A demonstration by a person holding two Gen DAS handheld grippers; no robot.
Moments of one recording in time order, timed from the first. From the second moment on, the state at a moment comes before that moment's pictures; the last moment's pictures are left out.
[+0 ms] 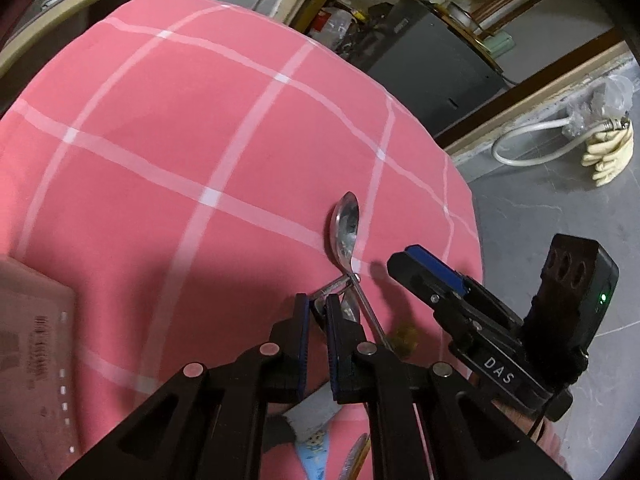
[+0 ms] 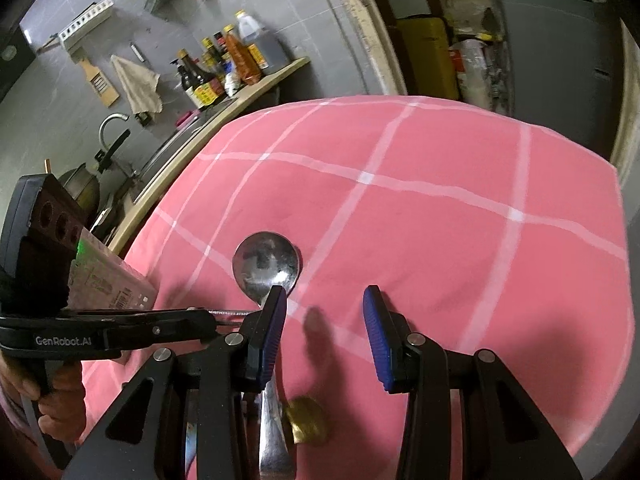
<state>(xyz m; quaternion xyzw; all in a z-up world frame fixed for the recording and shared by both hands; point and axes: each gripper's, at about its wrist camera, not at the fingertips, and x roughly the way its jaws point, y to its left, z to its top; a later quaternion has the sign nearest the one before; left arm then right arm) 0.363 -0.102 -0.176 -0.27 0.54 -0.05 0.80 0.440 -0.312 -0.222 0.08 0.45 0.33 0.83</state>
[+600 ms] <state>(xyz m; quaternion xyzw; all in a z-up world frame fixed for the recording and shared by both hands) 0.358 -0.097 -0.187 -0.28 0.54 -0.05 0.79 0.470 -0.260 -0.220 0.00 0.46 0.42 0.78</state>
